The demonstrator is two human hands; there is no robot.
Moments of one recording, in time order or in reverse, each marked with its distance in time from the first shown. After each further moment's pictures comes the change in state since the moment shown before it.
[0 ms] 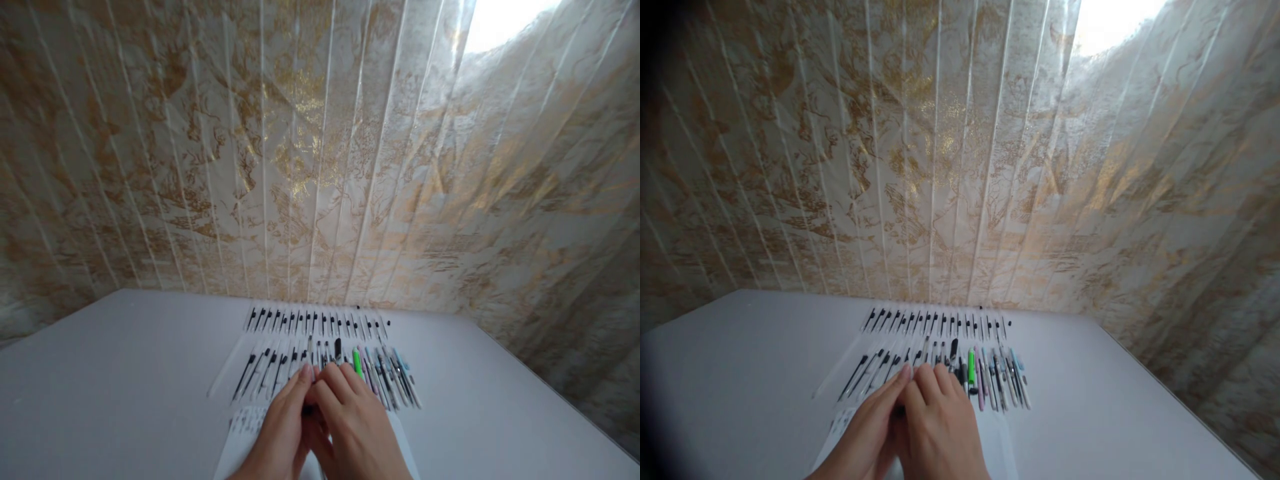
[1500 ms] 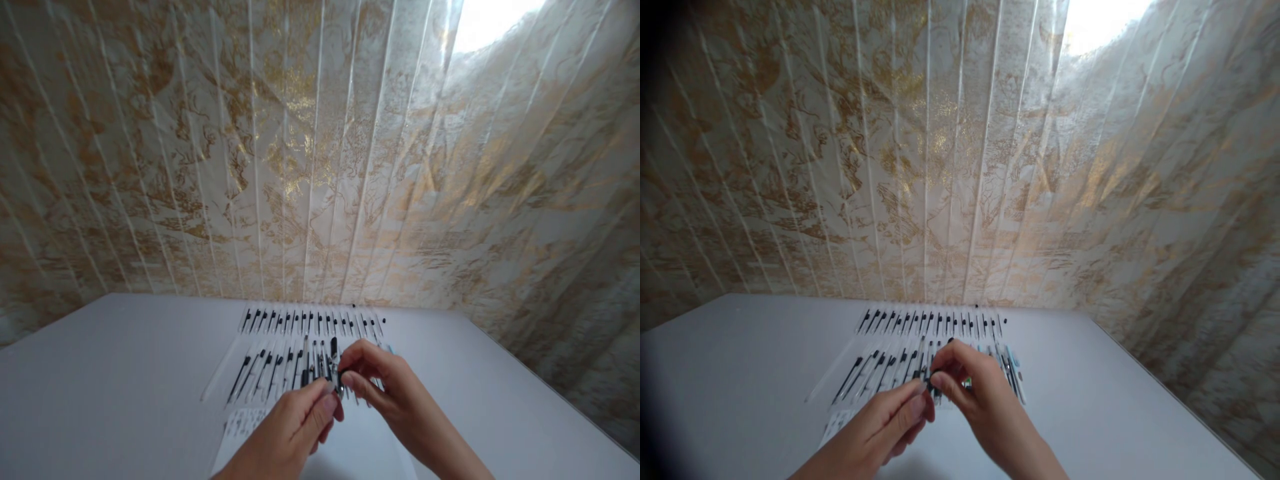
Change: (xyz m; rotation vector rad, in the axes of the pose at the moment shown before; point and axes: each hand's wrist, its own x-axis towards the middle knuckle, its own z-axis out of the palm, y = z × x) left_hand -0.013 0.033 -0.003 1.034 -0.536 0.113; right_hand 0.005 0.042 -0.054 0.769 -0.167 0.422
